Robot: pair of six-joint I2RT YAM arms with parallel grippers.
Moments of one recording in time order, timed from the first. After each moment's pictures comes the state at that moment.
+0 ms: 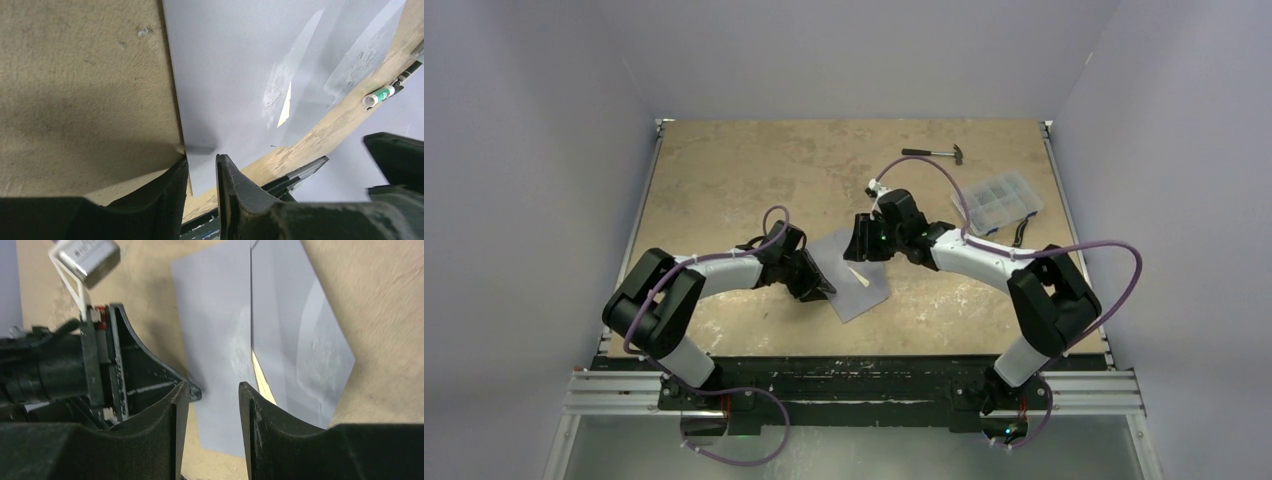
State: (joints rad) left arm -0.55 1.61 0.69 -0.17 0.30 -1.17; right arm 0.67 1.62 0.95 -0.09 -0.22 0.59
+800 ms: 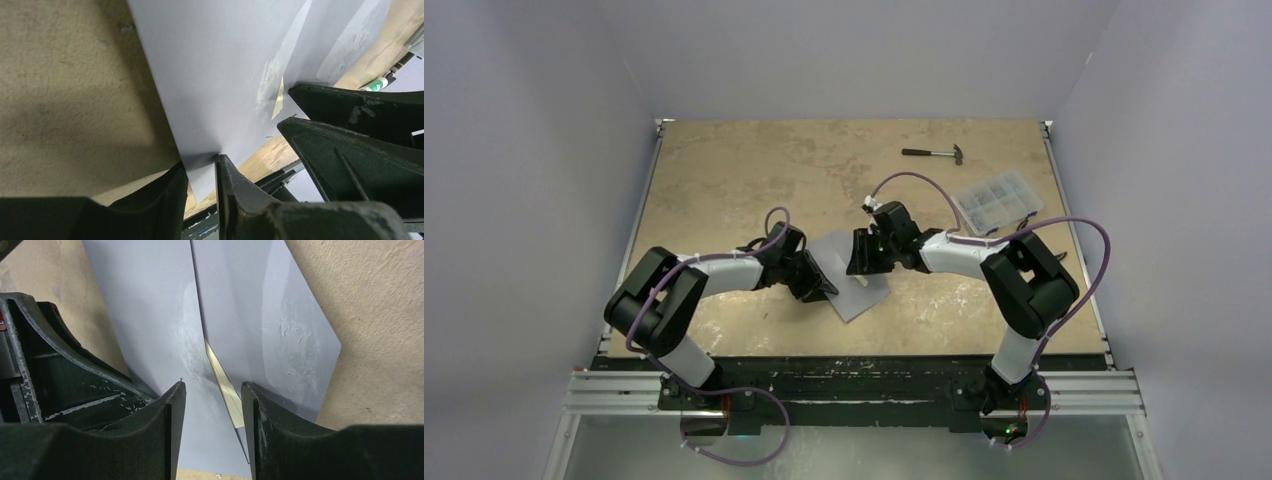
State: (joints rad) left arm -0.55 1.62 0.68 -0.12 0.33 -1.18; right arm 0.67 1.77 0.95 -0.07 -0.22 0.56
